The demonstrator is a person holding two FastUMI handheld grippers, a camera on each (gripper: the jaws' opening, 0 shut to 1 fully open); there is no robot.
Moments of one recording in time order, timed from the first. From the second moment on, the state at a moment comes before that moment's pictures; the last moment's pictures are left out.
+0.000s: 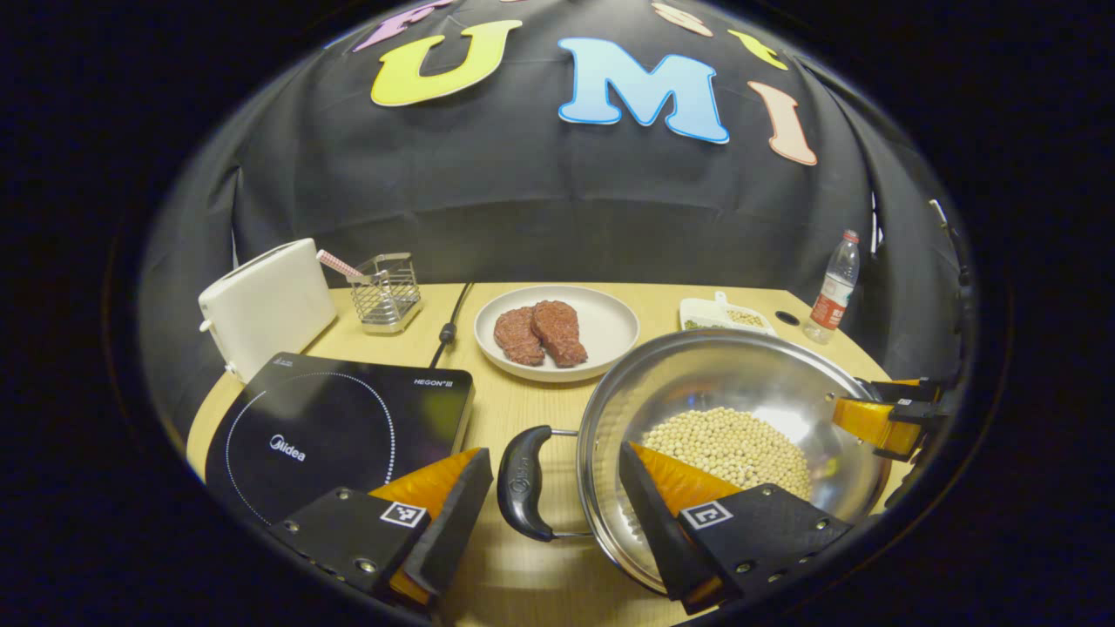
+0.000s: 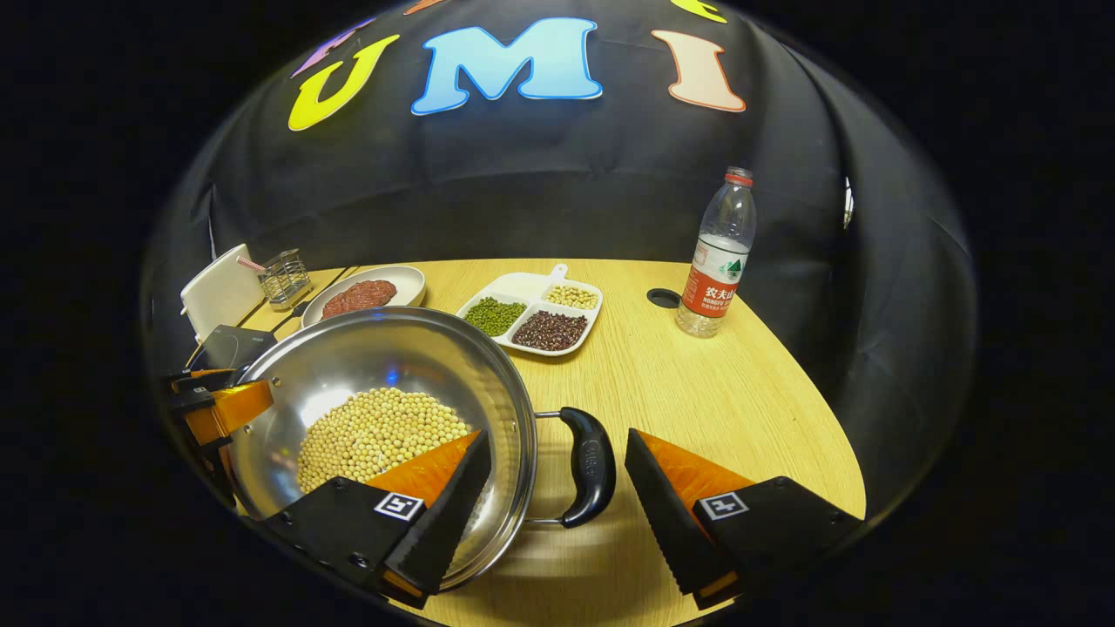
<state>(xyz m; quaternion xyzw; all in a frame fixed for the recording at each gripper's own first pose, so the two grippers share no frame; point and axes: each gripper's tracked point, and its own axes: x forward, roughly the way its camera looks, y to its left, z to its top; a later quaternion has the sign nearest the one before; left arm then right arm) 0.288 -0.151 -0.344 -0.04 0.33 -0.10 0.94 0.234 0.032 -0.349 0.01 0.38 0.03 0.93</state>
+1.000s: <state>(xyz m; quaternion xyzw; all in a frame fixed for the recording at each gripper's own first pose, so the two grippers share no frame) 0.286 -0.142 -0.349 -0.05 0.35 -0.08 0.93 0.224 0.041 -0.332 0.00 0.38 0.02 0.92</state>
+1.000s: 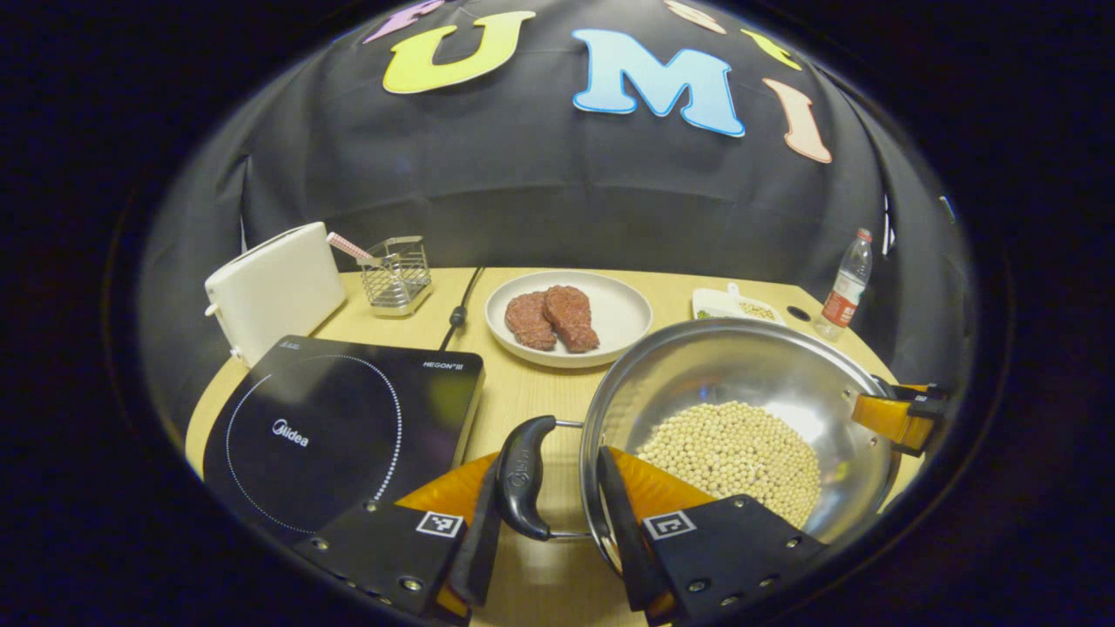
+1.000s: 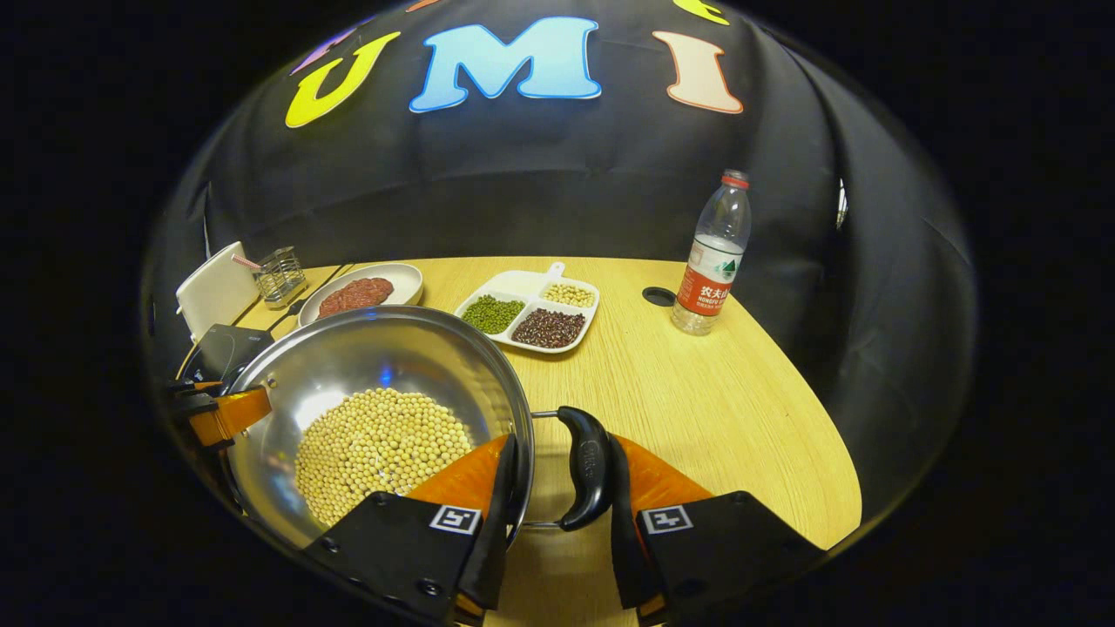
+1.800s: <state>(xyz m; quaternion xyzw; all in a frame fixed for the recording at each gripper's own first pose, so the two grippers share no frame) 0.274 -0.064 -0.286 -0.04 0.32 -0.08 0.94 0.204 0.097 -0.267 0.01 0.36 0.03 0.93</state>
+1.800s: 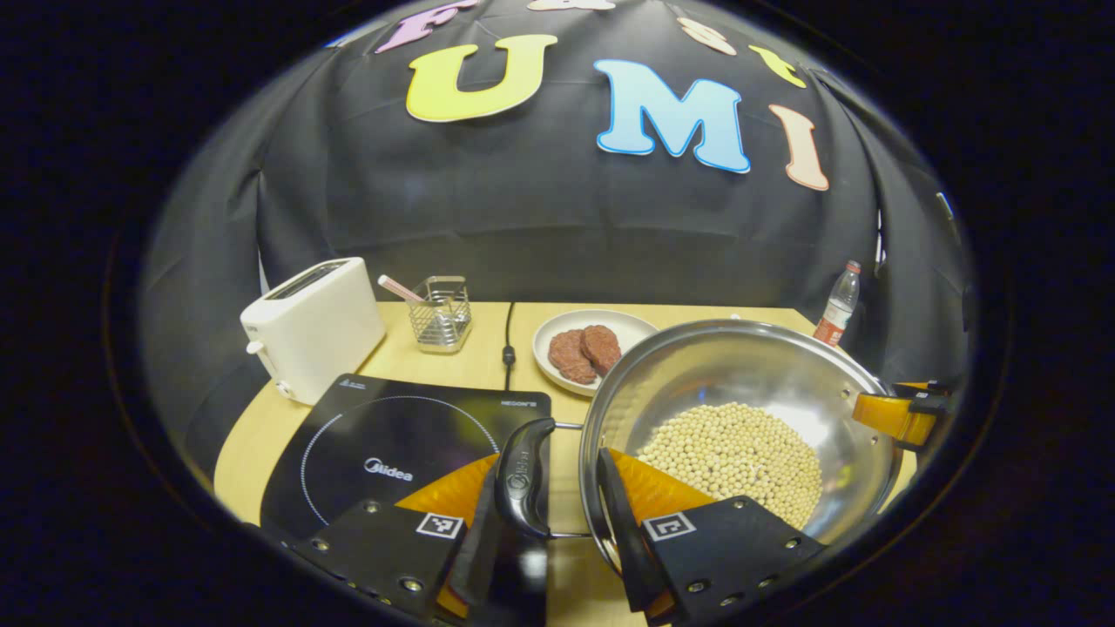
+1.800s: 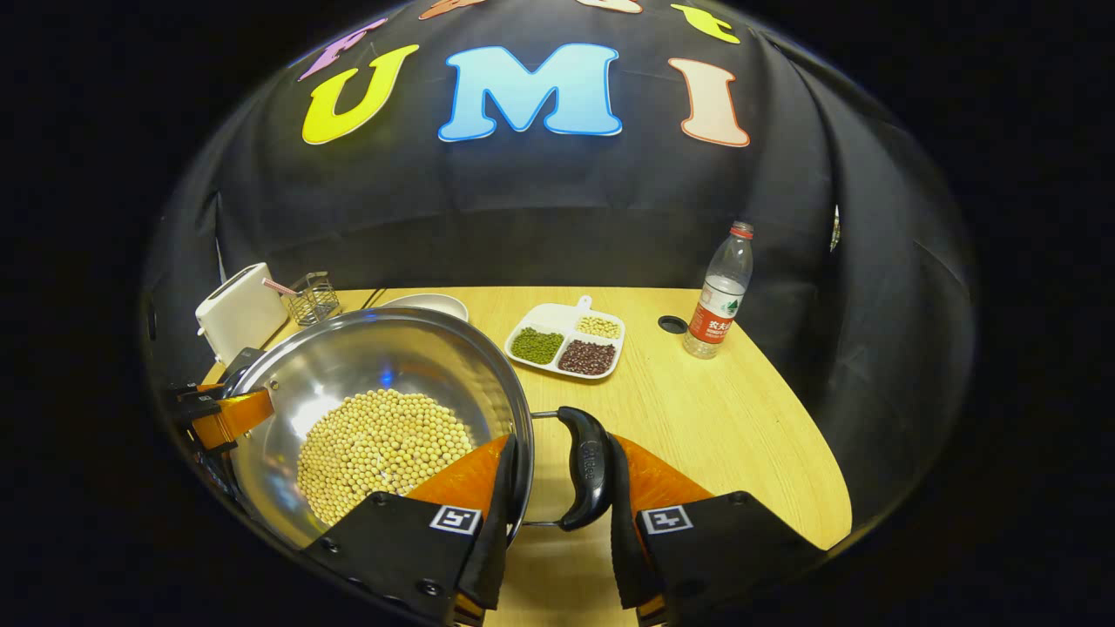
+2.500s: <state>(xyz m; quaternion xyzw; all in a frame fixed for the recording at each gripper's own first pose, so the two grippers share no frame) 0.271 0.042 -0.279 -0.05 0.31 -0.06 0.95 0.197 0.188 -0.245 0.02 0.35 0.06 0.93</state>
